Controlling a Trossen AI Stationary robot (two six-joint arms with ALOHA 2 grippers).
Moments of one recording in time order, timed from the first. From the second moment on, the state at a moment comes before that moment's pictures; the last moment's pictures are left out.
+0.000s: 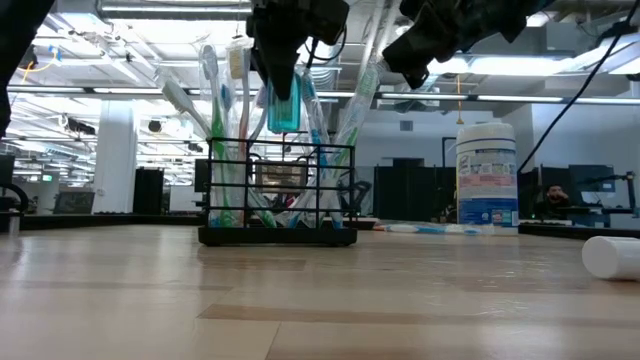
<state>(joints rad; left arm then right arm) -0.04 1.96 1.88 -1.35 -0.04 -0.32 -0.29 1.25 0.94 -0.21 -0.44 -0.09</state>
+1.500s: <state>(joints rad) -0.06 1.96 1.65 -1.14 -0.01 -0.32 -0.42 0.96 0.94 -0.47 -0.44 -0.11</state>
